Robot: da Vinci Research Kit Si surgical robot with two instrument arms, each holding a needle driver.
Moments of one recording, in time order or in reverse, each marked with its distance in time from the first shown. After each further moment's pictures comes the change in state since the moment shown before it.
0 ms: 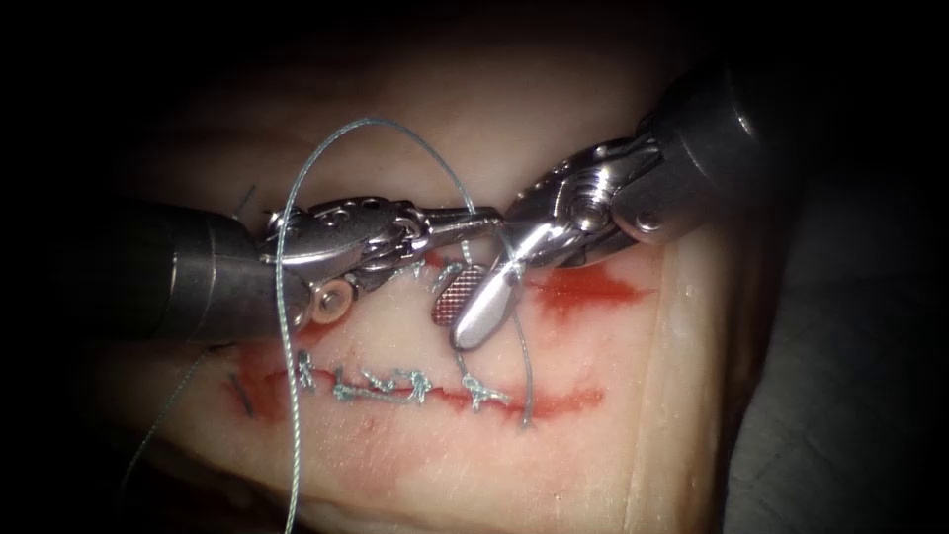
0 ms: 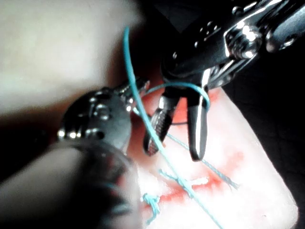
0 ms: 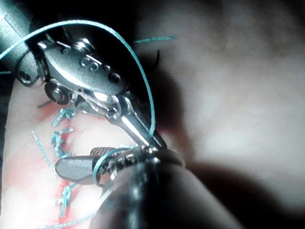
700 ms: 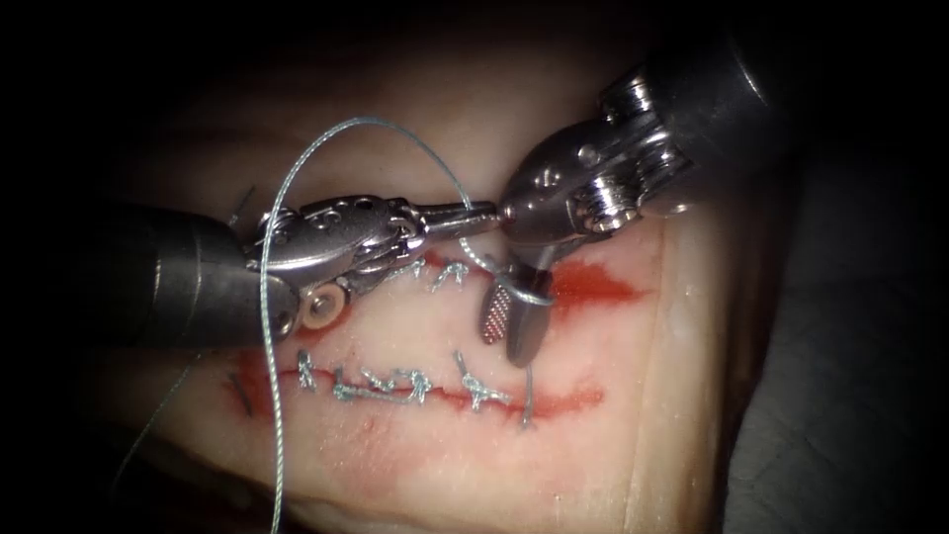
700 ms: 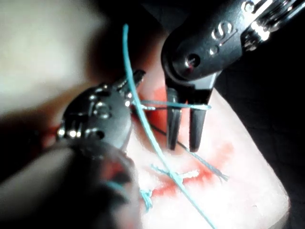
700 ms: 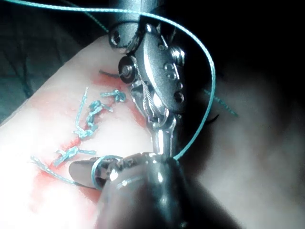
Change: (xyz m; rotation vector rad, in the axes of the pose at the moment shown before) right arm -0.001 0.002 0.000 -0.066 0.536 -0.667; left arm -0.001 -0.001 0.000 -0.024 -0.017 0.037
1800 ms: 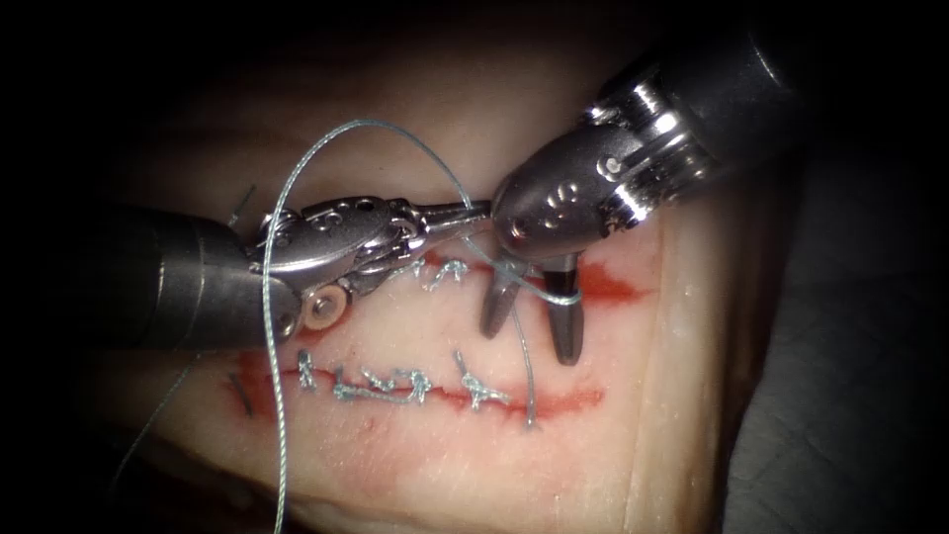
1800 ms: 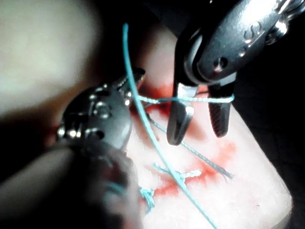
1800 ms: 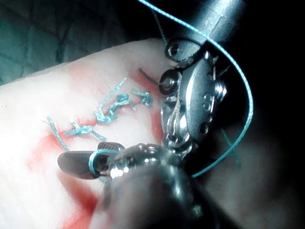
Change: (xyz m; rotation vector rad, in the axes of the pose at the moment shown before) right arm -0.002 0.001 0.000 -0.079 0.236 -0.351; left arm 0.000 0.000 0.000 -0.006 -0.003 0.011
